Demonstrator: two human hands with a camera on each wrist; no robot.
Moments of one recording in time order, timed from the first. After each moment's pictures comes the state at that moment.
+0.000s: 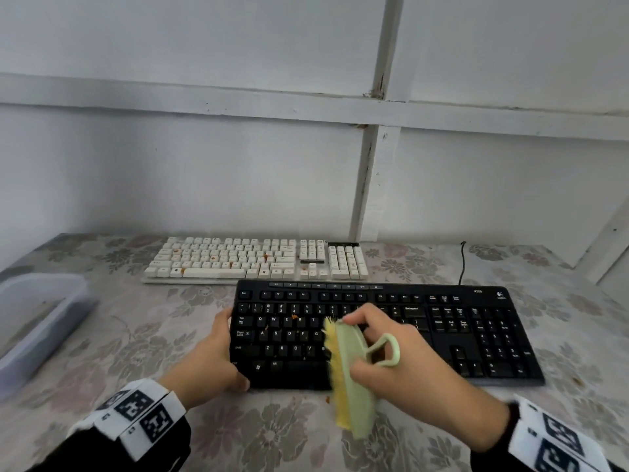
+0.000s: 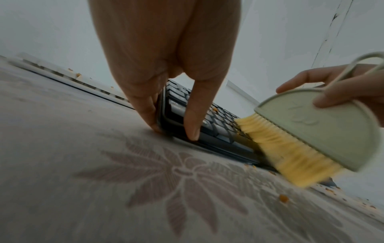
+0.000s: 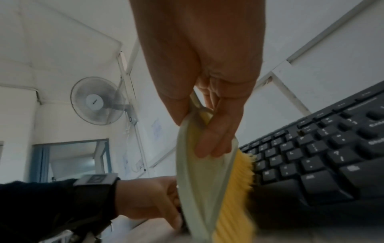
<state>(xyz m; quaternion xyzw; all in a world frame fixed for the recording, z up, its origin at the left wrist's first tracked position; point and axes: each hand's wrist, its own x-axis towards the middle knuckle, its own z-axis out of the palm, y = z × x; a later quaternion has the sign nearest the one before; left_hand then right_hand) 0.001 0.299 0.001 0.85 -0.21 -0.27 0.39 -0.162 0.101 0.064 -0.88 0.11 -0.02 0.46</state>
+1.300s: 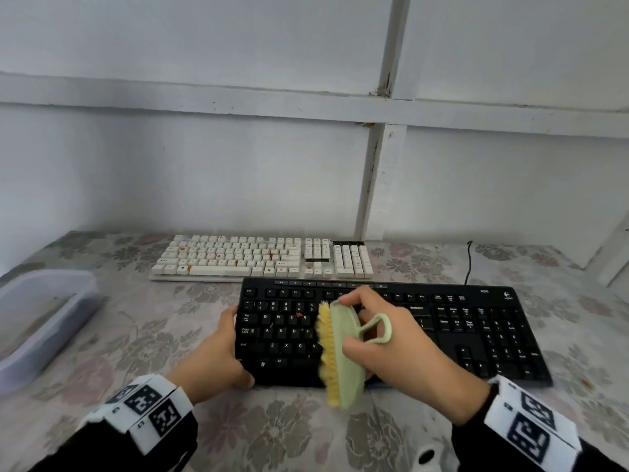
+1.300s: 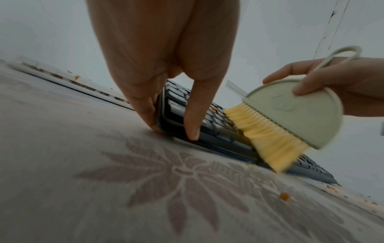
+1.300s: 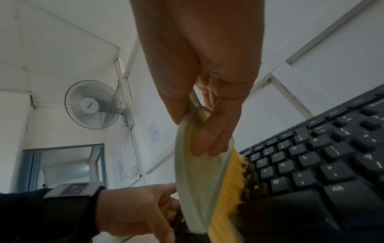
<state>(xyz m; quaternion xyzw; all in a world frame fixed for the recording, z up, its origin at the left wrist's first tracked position) -0.003 0.298 0.004 0.86 -0.21 -0.27 0.38 -0.144 0.102 0.065 -0.87 0.11 -0.05 0.48</state>
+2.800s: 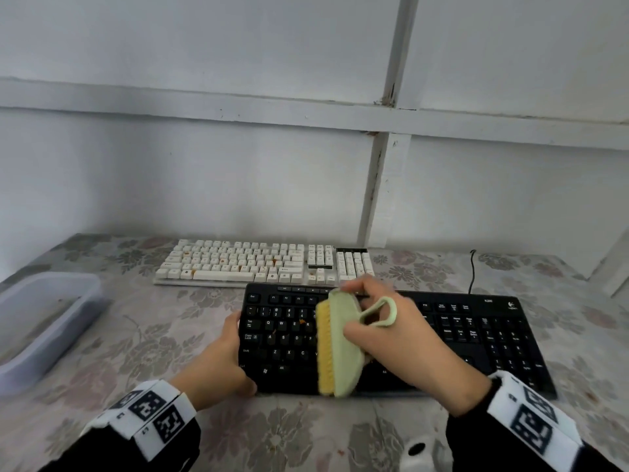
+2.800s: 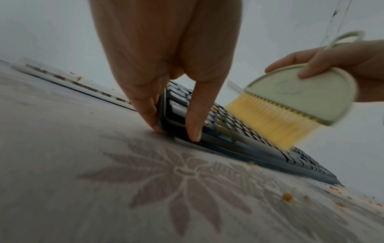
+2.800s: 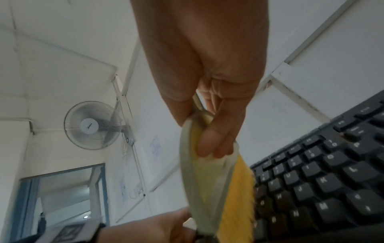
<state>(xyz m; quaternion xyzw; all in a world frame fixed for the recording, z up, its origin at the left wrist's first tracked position) 0.000 0.300 0.000 0.85 -0.23 -0.27 0.38 -0.132 0.104 0.081 -0.84 0.11 -0.10 0.51</state>
